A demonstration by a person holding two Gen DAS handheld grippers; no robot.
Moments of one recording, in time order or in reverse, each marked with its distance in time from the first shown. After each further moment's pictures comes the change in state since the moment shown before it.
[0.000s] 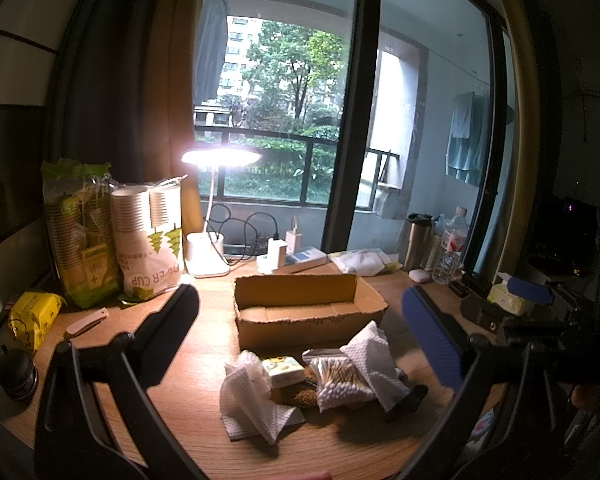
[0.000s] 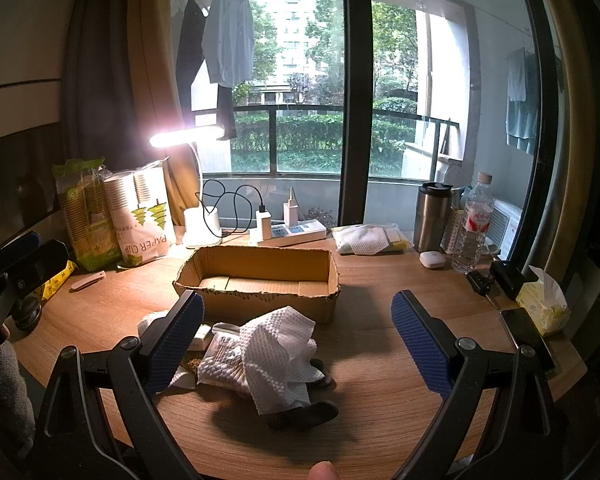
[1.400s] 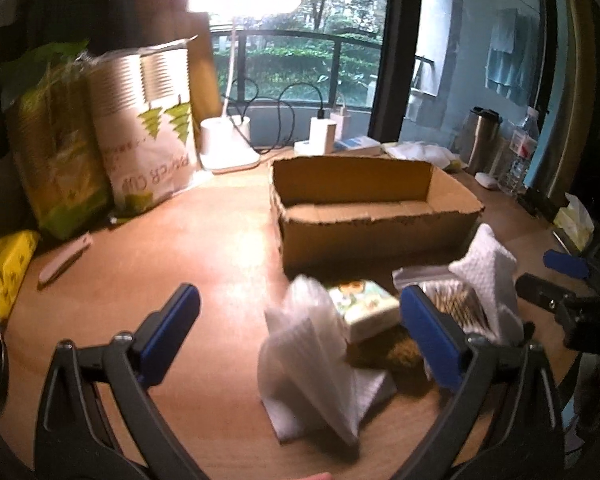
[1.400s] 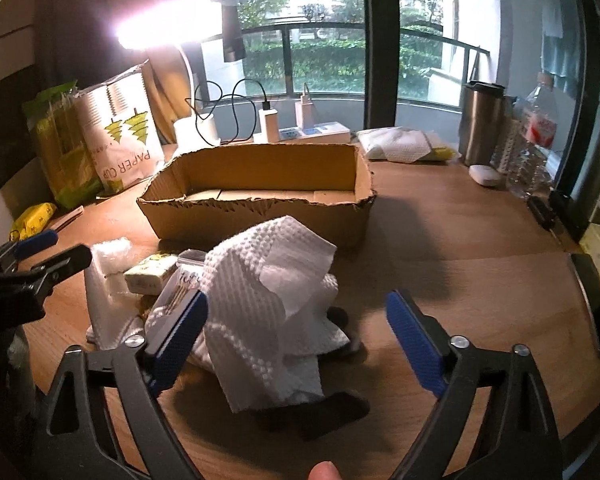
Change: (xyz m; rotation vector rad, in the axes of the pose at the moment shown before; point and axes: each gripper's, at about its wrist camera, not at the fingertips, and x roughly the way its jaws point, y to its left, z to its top) left arm 0.142 0.055 -0.074 0.022 0.367 0.095; right arm 0.128 -0.009 -0.057 0.021 0.294 0.103
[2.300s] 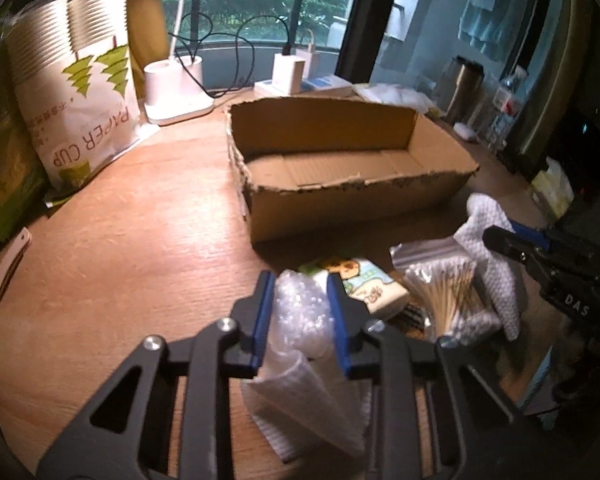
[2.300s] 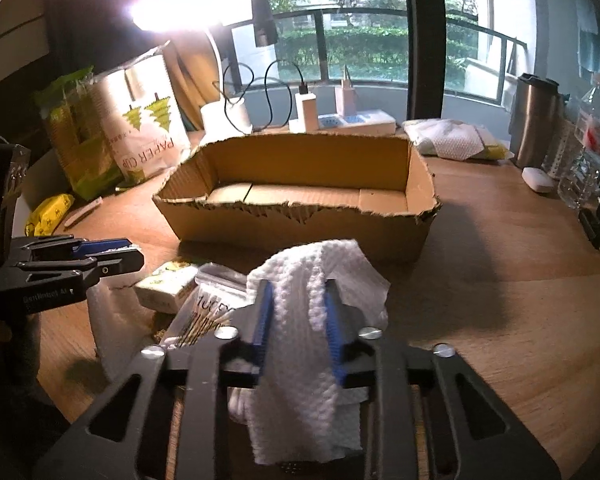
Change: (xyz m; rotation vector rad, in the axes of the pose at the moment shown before) left arm 0.050 0.008 0.016 0.011 0.245 -0.175; right arm 0.039 0.011 0.017 -0.035 0.037 0.123
